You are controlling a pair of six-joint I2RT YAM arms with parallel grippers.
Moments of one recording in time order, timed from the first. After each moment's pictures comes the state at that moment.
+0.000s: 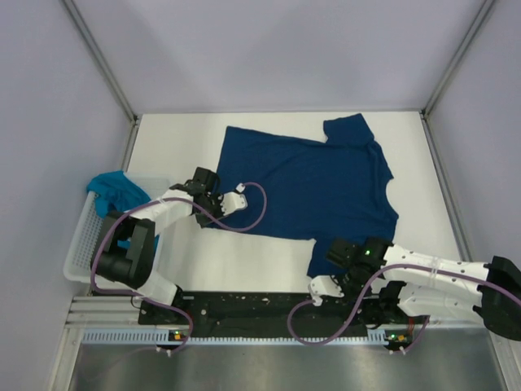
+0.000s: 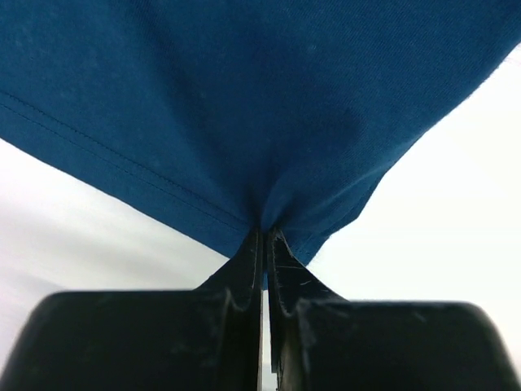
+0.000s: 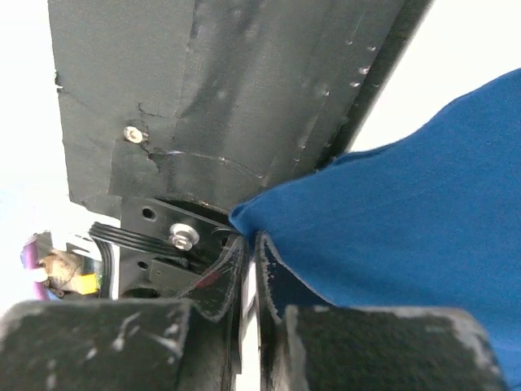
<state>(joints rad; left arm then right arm) -0.31 1.55 0.85 -0.51 0.13 0.92 1.02 1.02 0.50 -1.02 -0.30 -0.83</state>
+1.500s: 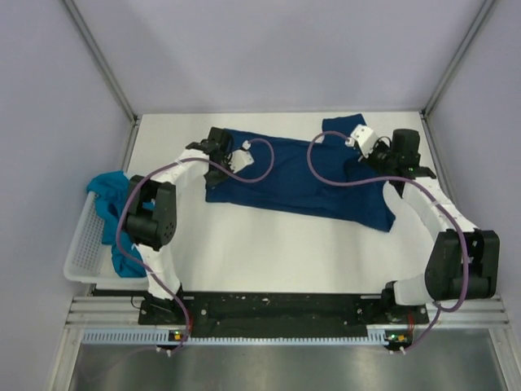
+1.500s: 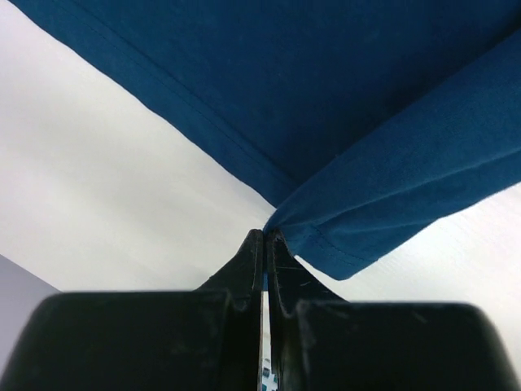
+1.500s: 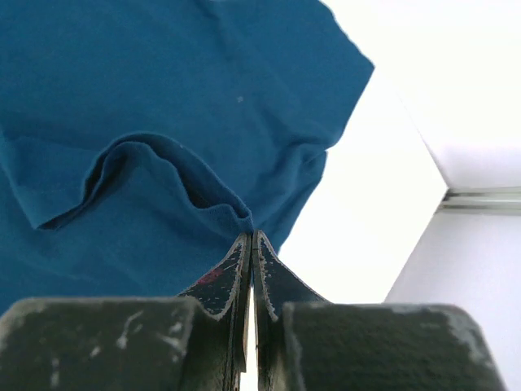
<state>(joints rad) -0.31 1.89 1.39 -0.64 -0.08 0.78 0.04 1.39 0.97 -0.17 -0.27 -0.85</state>
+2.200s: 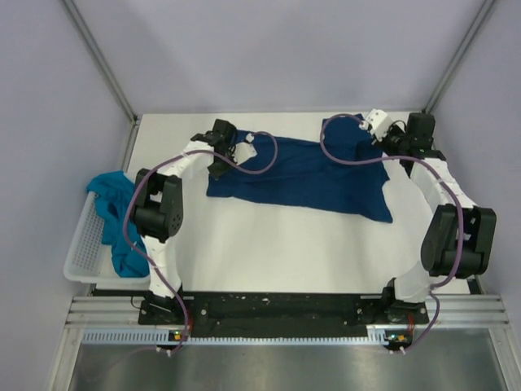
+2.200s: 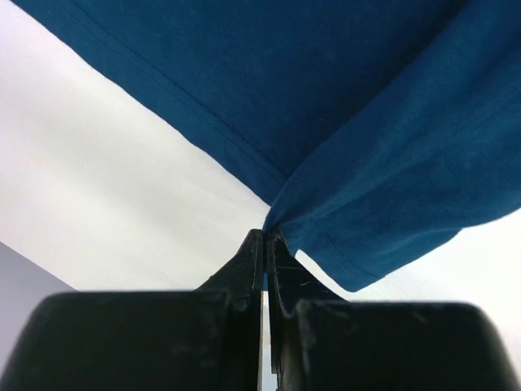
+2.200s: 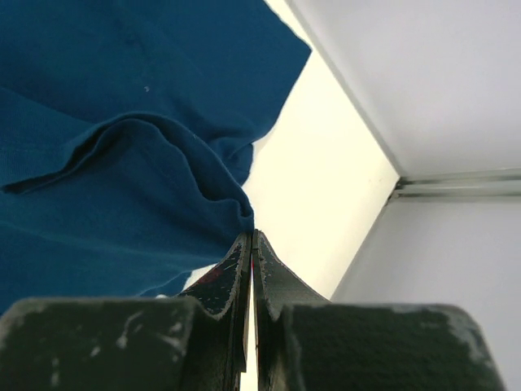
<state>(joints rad) -0.31 2.01 1.57 -0.70 -0.11 0.79 -0.08 1.57 1.17 -0.16 -0.32 -0.91</state>
